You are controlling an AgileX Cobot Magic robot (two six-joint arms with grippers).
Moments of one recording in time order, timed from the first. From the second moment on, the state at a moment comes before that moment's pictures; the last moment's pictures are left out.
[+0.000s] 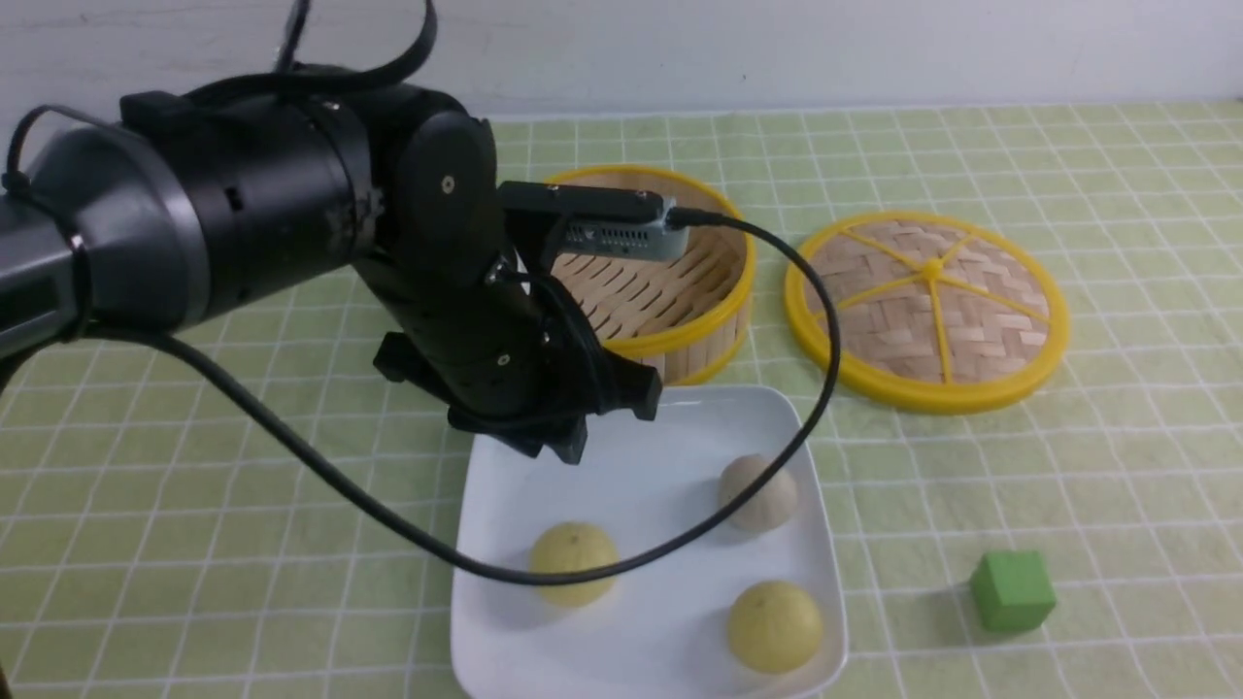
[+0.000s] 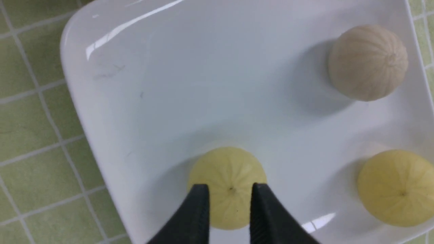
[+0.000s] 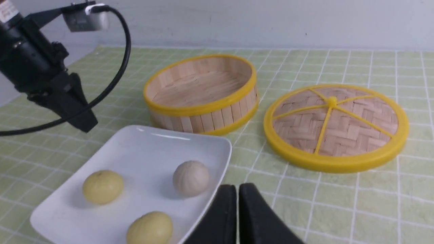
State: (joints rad) right arm 0.38 0.09 -0.31 0.19 0.45 0.02; left arm -0.60 1.66 -1.30 -0.05 0.90 -0.22
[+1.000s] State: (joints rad) right arm 0.36 0.01 -0.23 0.18 0.50 -0.08; left arm -0.60 1.66 -1.30 -0.02 0.92 -0.20
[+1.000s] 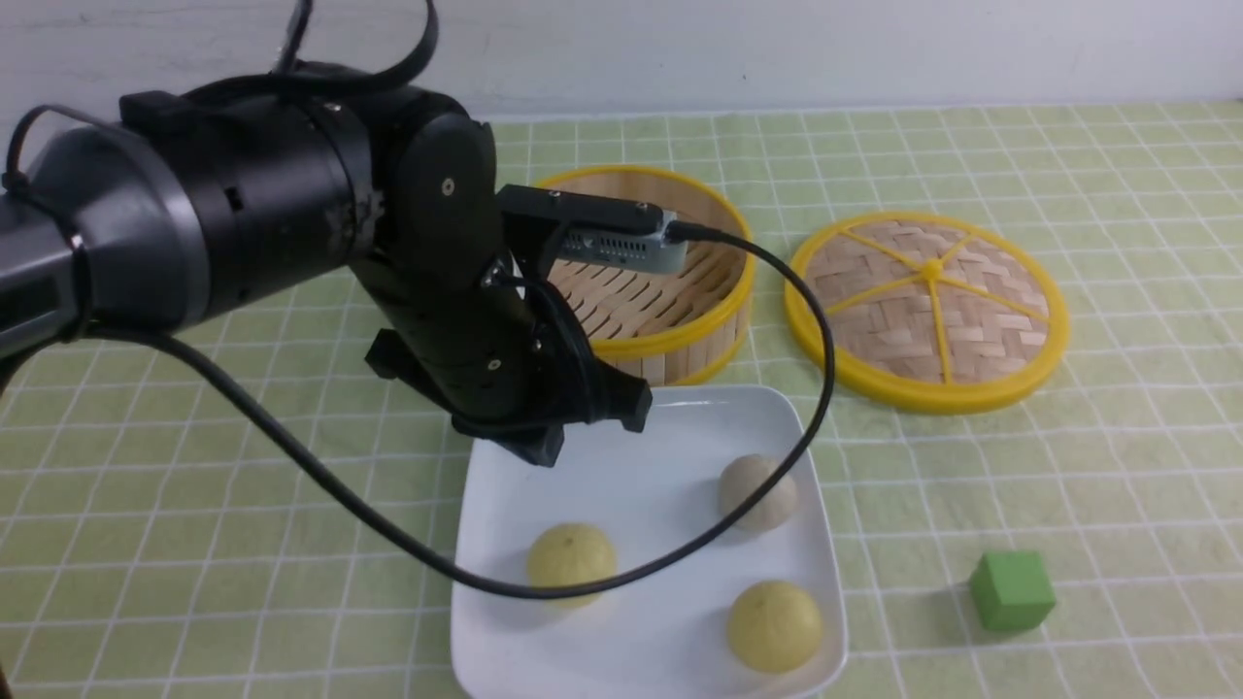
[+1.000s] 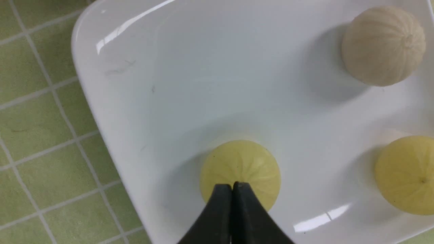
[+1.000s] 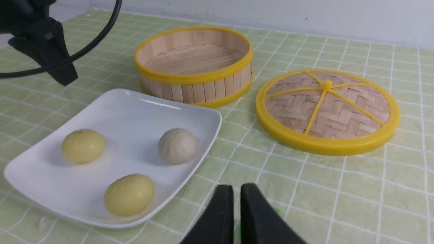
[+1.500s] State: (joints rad) right arm 0.15 -0.01 0.02 0.06 0.38 -0.09; left arm -0.60 1.28 -1.30 0.09 1.18 -0.20
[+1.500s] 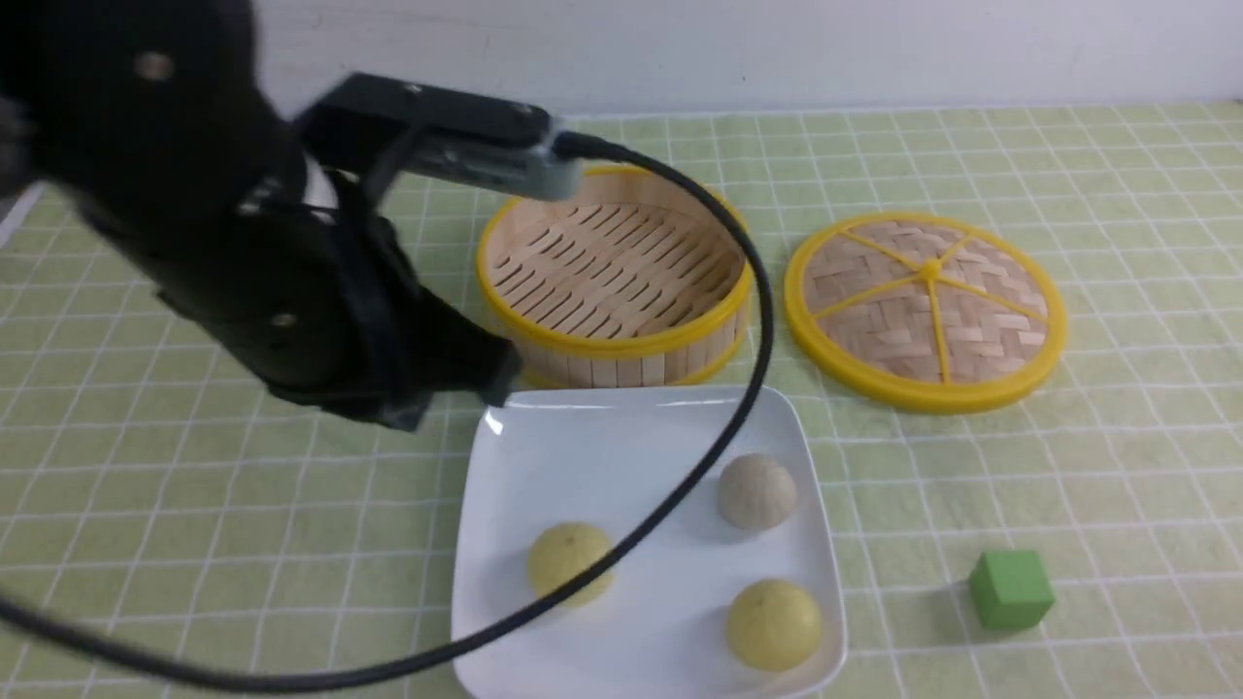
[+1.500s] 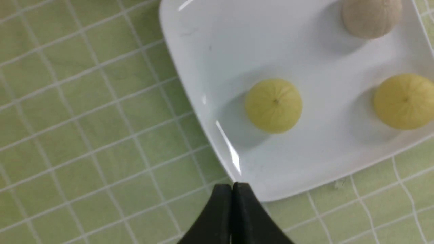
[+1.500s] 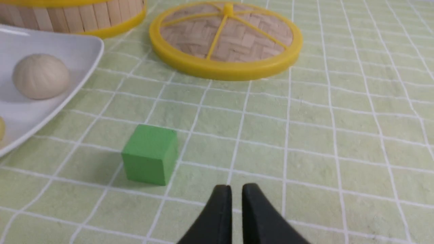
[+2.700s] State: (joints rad) right arm 0.14 -0.01 0.02 0.05 0.41 -0.09; left arm -0.60 0.05 -0.31 0.29 0.53 -0.63
